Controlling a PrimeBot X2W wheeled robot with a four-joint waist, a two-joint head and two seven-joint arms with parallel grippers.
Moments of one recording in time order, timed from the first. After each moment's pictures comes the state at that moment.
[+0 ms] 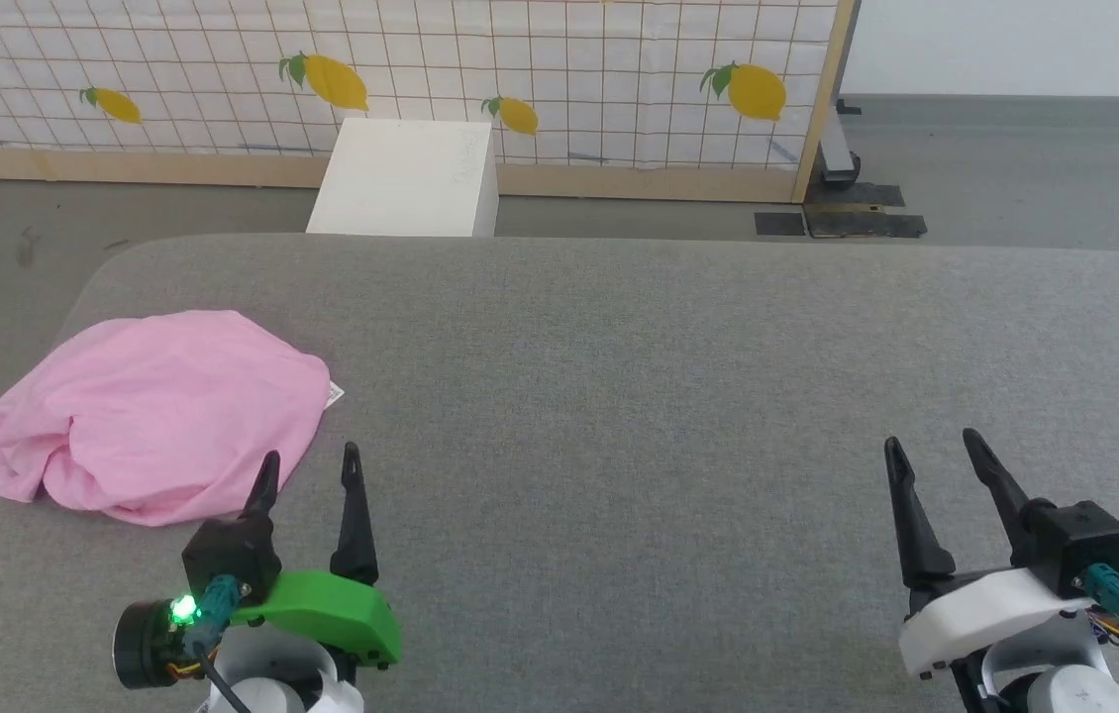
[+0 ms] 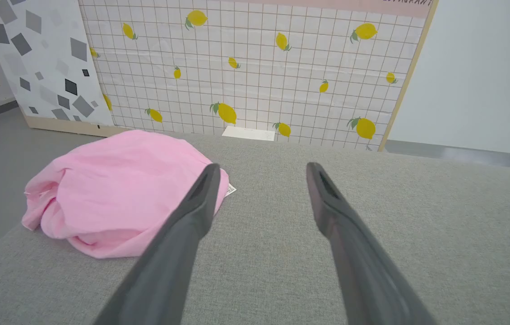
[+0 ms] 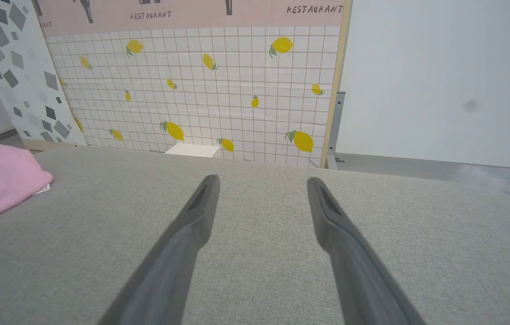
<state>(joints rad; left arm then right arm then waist) -0.03 0.05 -0.08 0.09 -0.15 0.07 -0.14 -0.01 -0.05 -0.04 0.11 0.06 0.13 -0.14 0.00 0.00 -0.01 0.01</state>
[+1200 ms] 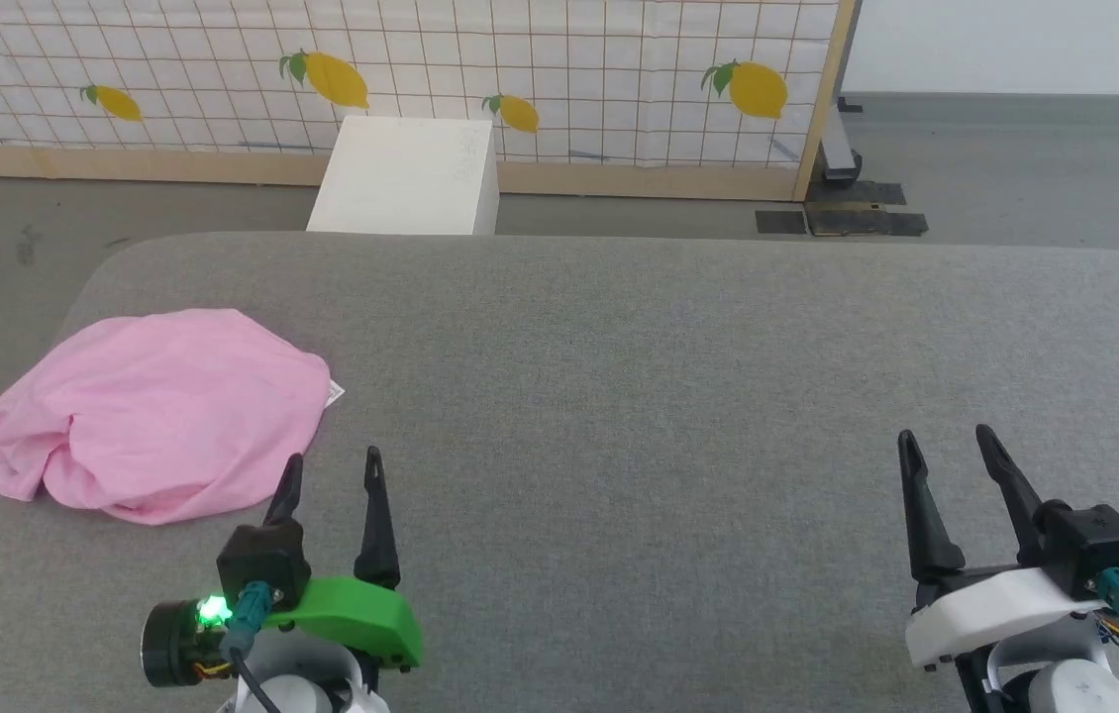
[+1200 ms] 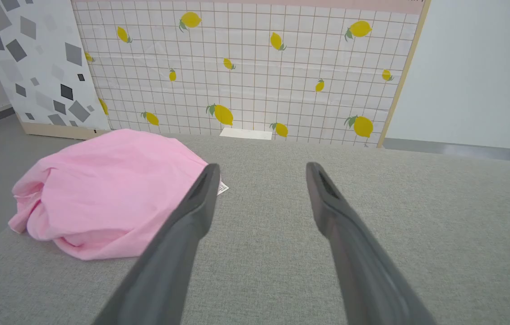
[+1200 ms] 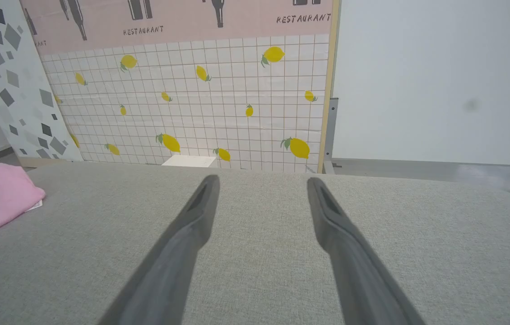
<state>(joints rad) -0.06 0.05 -0.13 0.18 -0.15 0.10 -0.22 -0.04 -0.05 -0.06 0.18 0.08 0.13 -0.22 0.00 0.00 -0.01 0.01</state>
